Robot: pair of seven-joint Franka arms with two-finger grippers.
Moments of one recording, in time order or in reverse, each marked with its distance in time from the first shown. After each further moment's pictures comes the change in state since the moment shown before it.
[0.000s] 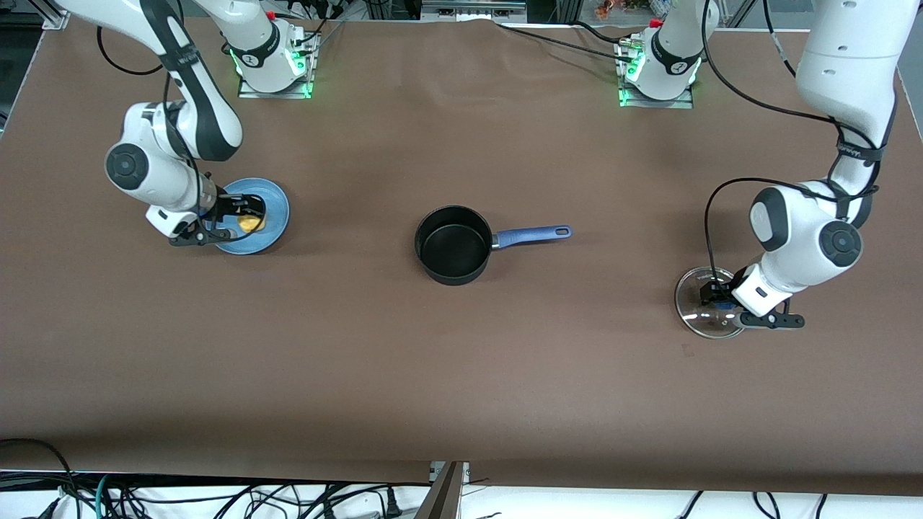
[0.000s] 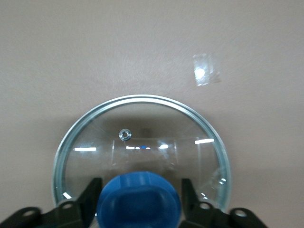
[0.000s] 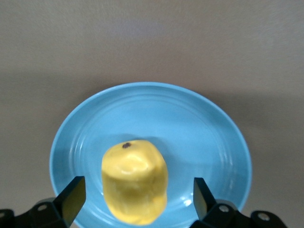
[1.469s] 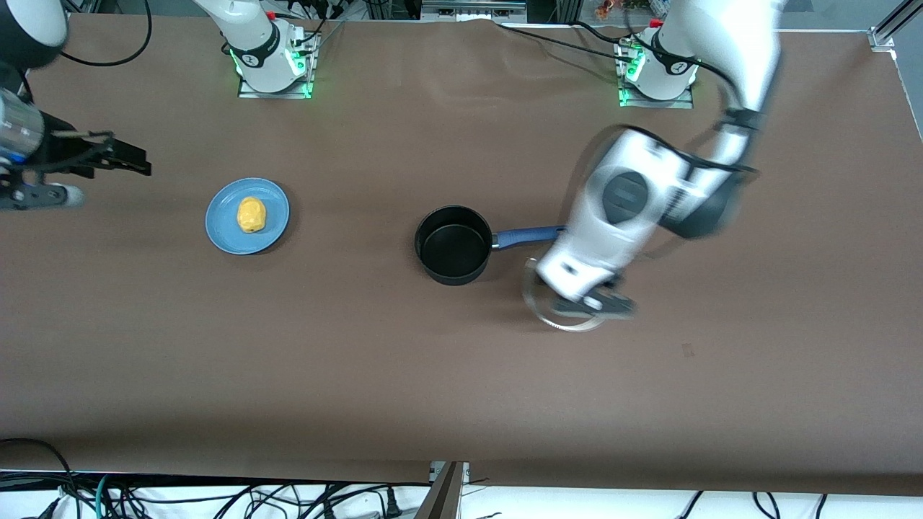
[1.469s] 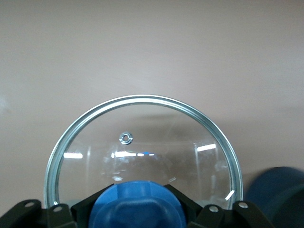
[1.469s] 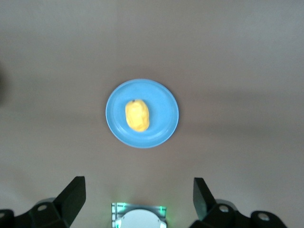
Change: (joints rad) left arm -0.326 0.021 -0.162 0.422 0.176 -0.405 -0.512; right arm -0.001 -0.174 -0.058 0.665 -0.001 -0.922 -0.010
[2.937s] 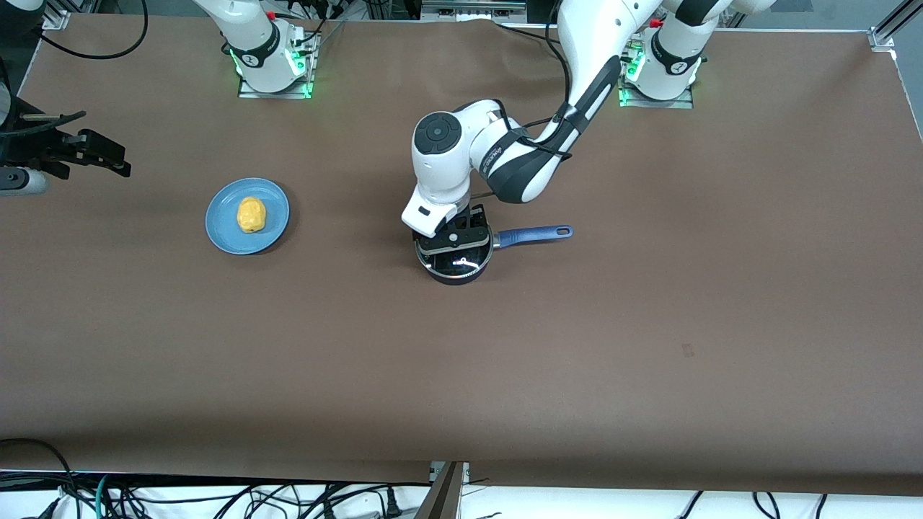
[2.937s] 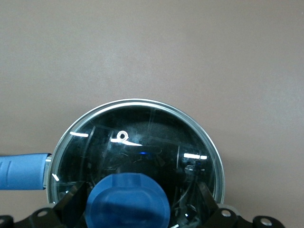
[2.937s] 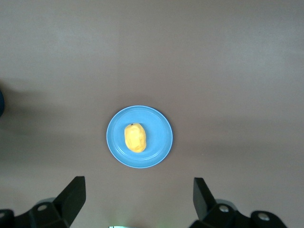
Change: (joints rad) left arm -0.454 0.226 -0.020 0.176 0.106 0.067 -0.787; right arm 0.000 -0.057 -0.006 0.055 -0.002 0.064 0.001
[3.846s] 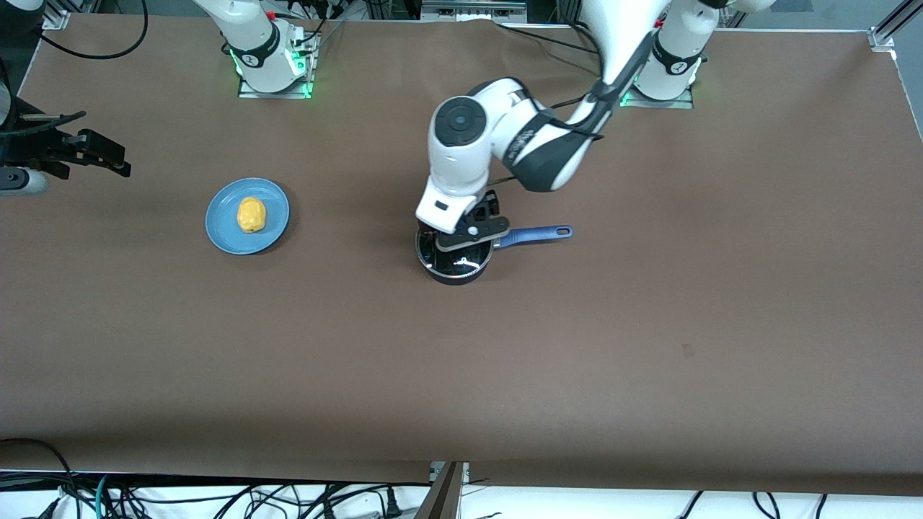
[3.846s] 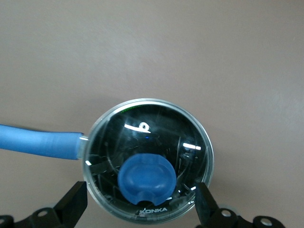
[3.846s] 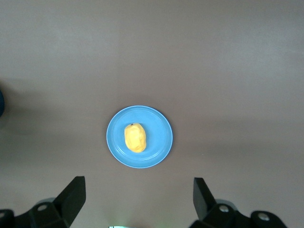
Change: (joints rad) left arm 0.032 -0.077 -0.010 0.015 -0.094 -0.098 -0.036; right arm 0.000 0.000 0.000 0.000 0.000 0.000 0.000
